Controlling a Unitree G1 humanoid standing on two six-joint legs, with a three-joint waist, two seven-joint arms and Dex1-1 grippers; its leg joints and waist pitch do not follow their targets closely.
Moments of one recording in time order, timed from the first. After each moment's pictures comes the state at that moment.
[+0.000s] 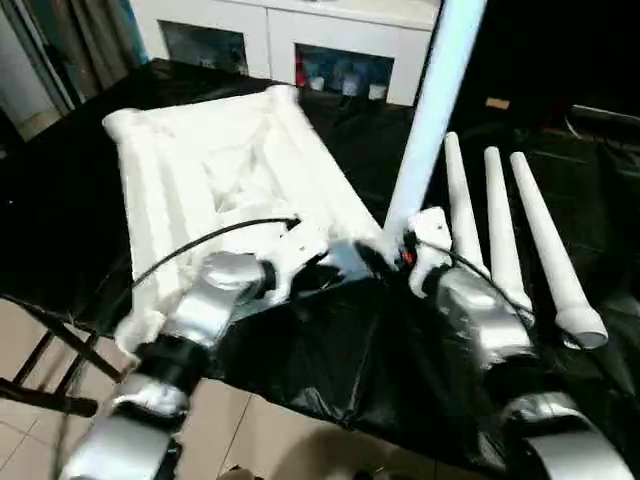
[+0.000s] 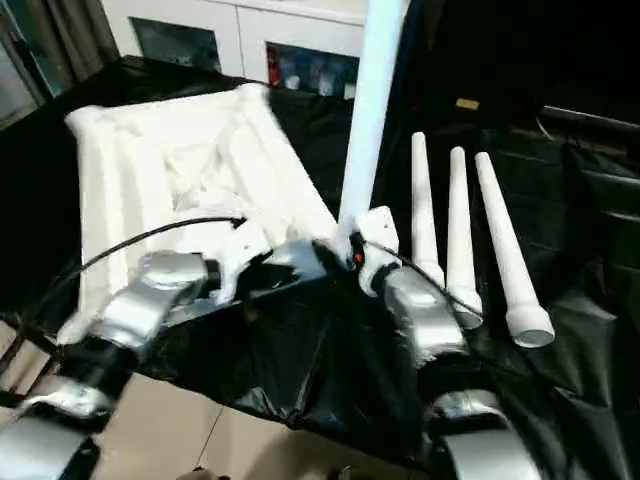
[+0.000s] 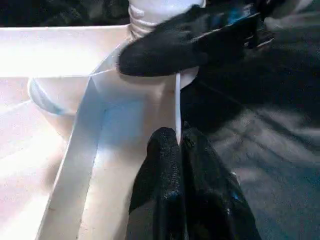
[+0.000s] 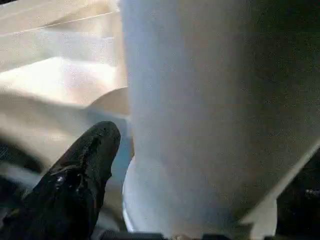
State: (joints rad) left arm -0.59 0.25 -0.25 0.53 0.07 0.16 -0.99; right arm -0.54 -0.17 0.05 0.73 0.10 -0.07 0.66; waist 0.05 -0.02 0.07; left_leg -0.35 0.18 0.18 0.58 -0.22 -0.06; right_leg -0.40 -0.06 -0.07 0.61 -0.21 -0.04
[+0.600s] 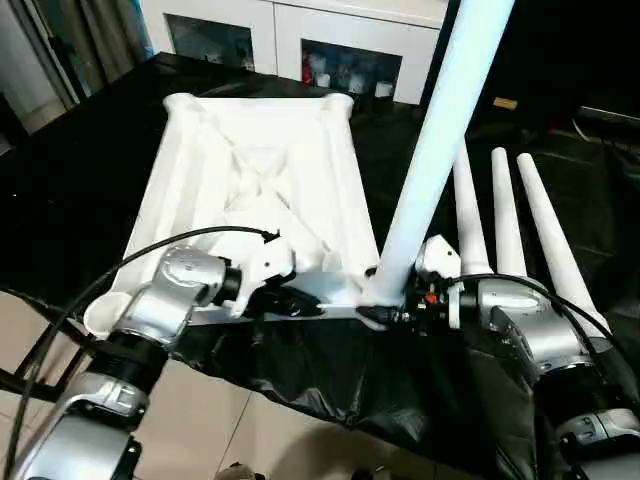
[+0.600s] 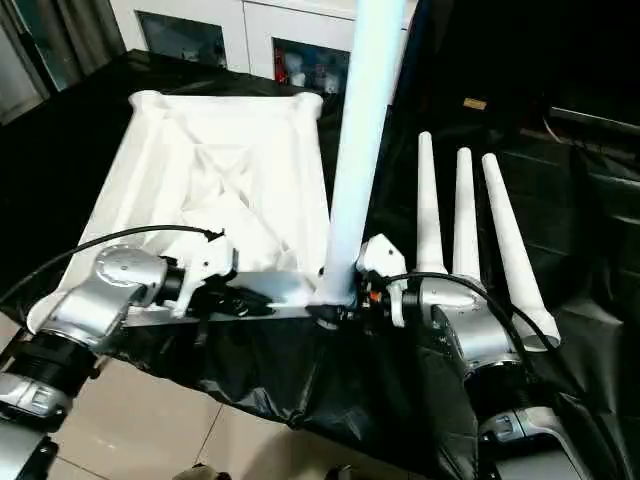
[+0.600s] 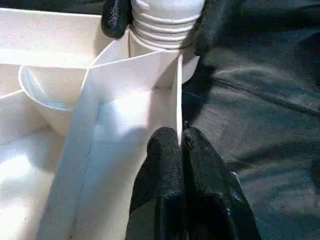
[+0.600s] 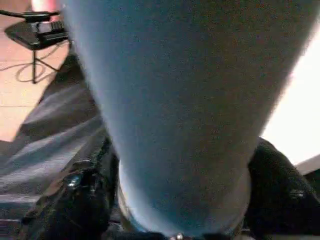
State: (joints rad) left arm -0.59 0.40 -0.28 0.53 -0.01 0.07 -1.33; right arm -0.46 -0.37 0.19 0.51 0.18 0.06 1.21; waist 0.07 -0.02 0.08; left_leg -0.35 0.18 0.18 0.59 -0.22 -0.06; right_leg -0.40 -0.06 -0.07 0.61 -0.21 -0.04
